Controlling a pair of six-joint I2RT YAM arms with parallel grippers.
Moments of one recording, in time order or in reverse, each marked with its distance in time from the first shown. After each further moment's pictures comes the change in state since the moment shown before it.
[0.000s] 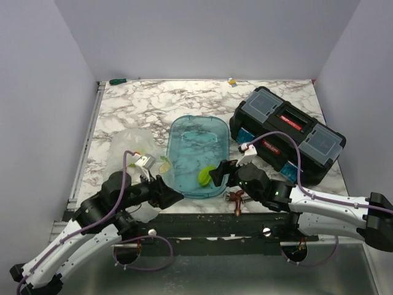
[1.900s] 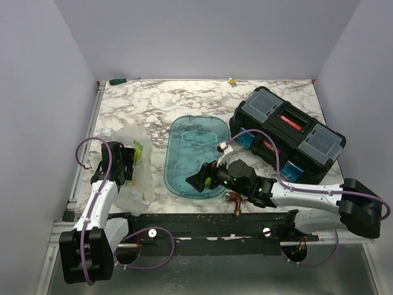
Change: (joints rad) left arm 0.896 0.571 -0.127 0.228 -0.422 -0.679; right arm 0.016 0.245 0.056 0.362 -0.359 -0.009
